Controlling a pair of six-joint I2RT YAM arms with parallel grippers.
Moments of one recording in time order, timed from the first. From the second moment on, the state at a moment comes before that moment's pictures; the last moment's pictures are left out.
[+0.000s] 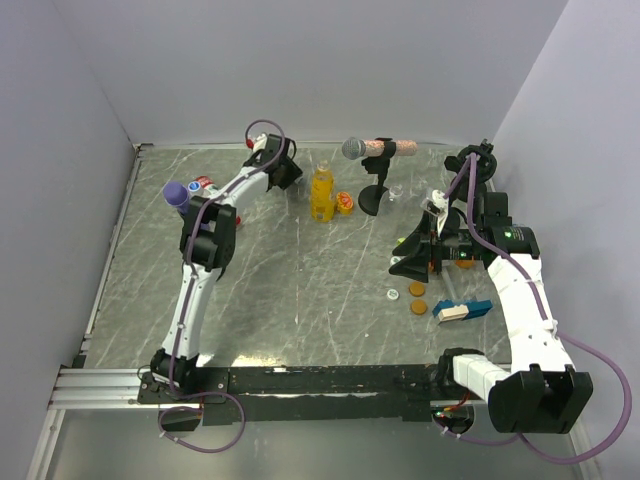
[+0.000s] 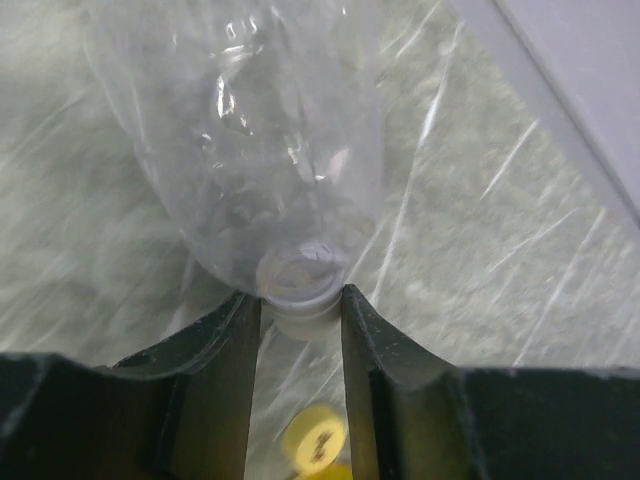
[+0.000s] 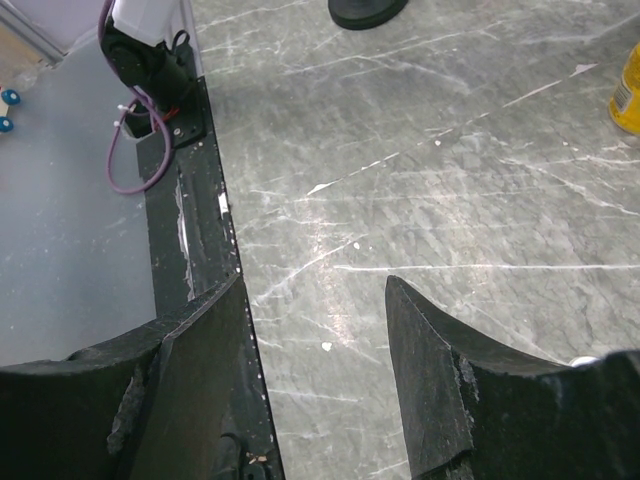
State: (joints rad) left arm -0.36 2.55 2.18 -0.36 -0.11 -1.01; right arm -0.05 1.08 1.07 -1.05 -1.24 -0.72
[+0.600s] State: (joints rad) left arm -0.35 2.11 1.55 -0.34 -0.08 -0.72; right arm -0.05 1.05 1.07 -1.05 -1.24 -0.71
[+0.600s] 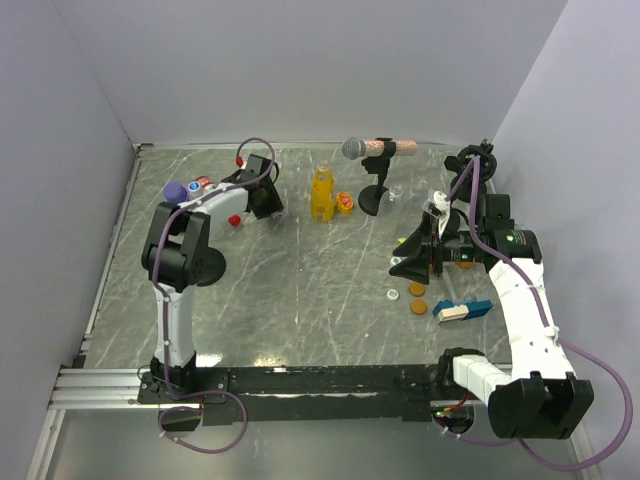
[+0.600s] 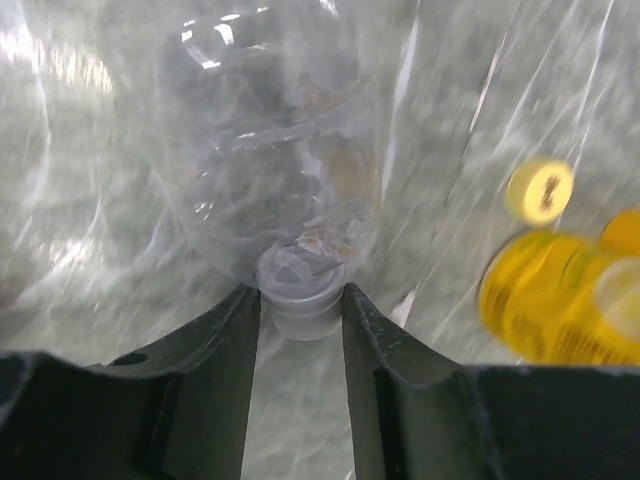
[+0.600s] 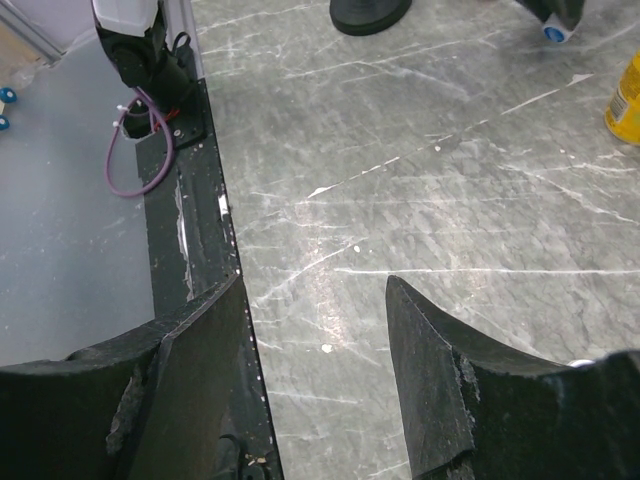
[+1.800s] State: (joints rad) left arm -0.29 2.16 1.72 -0.49 -0.04 -0.55; right arm -0.05 1.04 1.07 -1.05 -1.24 -0.71
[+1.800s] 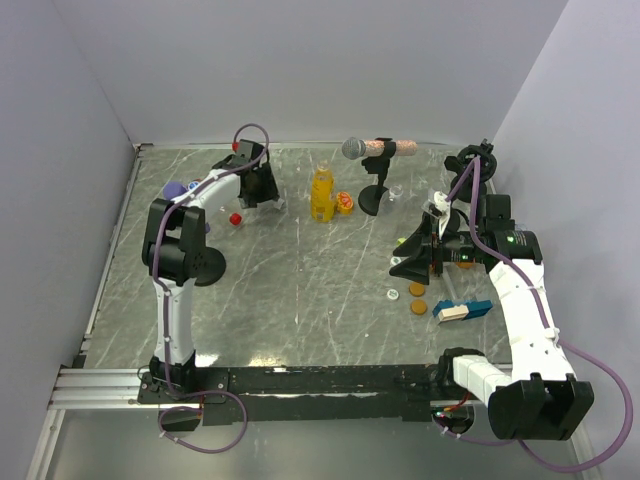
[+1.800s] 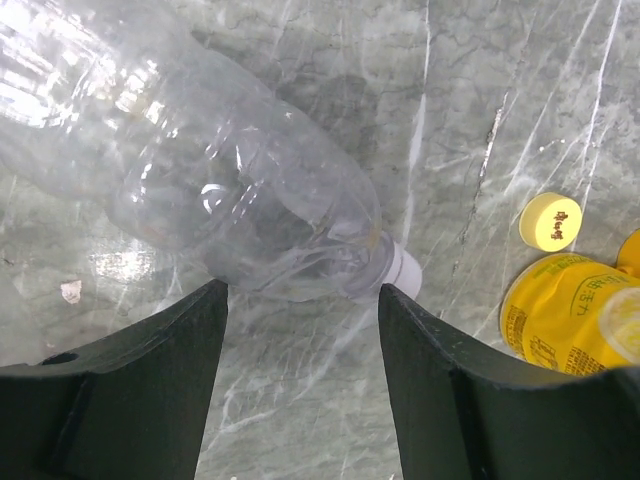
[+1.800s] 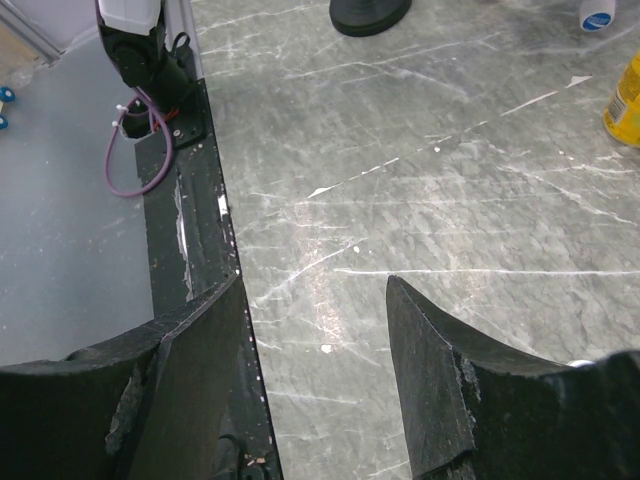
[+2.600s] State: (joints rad) left arm -0.33 2.15 1.71 -0.55 -0.08 -0.84; right arm -0.05 1.04 1.07 -1.05 -1.24 -0.71
